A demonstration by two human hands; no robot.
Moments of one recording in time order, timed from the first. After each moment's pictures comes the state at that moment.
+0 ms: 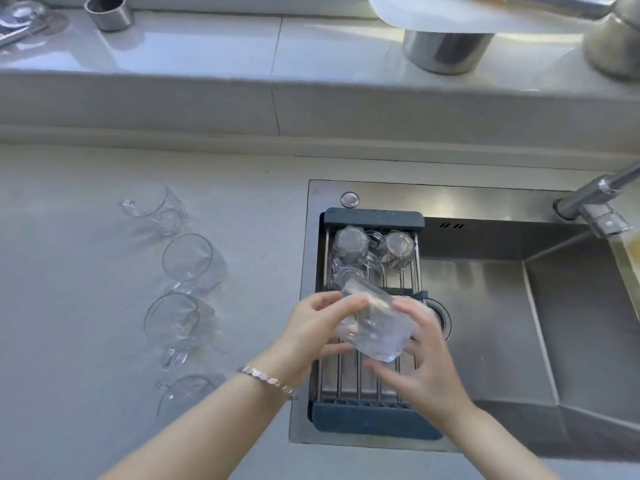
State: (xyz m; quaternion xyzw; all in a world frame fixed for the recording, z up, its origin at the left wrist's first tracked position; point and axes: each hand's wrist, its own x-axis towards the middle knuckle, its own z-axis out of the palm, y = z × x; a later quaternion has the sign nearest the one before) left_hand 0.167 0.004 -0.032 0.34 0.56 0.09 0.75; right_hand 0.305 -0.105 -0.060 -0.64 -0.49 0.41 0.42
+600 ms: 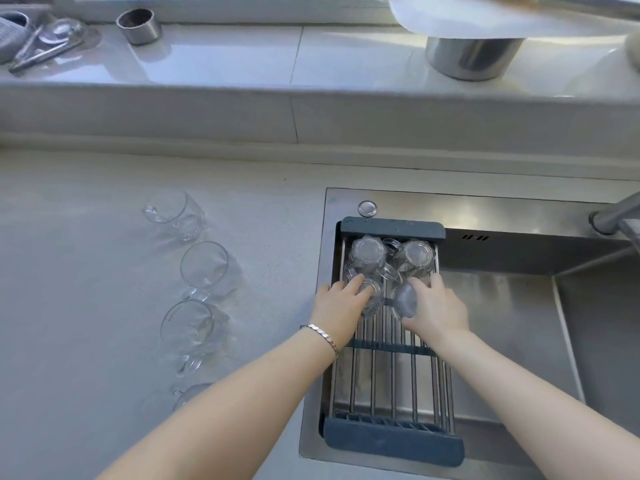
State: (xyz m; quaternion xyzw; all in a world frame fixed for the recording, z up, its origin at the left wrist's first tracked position) left_hand 0.200 0.042 -0.129 0.90 0.38 -0.15 0.16; right_hand 0.355 -0.017 -0.117 -0.83 -0.51 0.24 -0.06
